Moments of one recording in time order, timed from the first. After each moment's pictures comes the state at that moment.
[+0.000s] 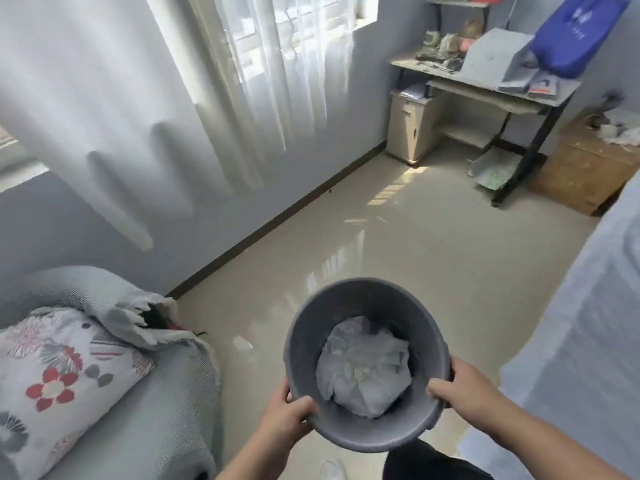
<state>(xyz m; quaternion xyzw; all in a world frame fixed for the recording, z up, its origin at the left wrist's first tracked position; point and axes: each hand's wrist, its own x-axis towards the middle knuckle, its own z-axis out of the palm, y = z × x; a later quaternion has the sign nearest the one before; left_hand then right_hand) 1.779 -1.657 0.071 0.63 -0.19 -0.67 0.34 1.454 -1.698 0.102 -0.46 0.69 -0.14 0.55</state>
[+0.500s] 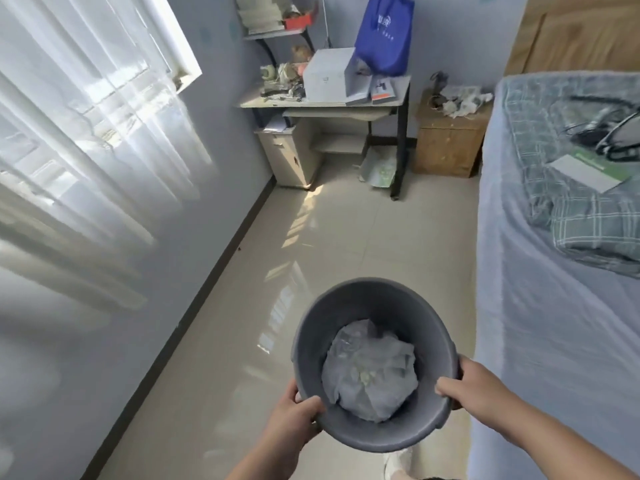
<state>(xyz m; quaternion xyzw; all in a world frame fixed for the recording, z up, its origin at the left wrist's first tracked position) 1.601 -1.939 0.076 0.57 -0.36 -0.72 0.15 1.289 -1.827 0.087 -0.26 0.74 -0.29 0.55</state>
